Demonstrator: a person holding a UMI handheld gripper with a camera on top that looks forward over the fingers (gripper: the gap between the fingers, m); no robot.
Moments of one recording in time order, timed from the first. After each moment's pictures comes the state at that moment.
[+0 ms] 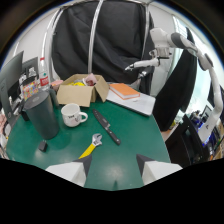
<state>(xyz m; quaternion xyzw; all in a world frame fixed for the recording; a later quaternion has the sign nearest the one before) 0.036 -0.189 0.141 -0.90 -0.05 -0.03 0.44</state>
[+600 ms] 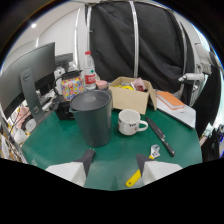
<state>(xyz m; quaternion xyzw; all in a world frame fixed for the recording) -0.162 -0.189 0.133 -0.88 -0.17 0.09 0.44</state>
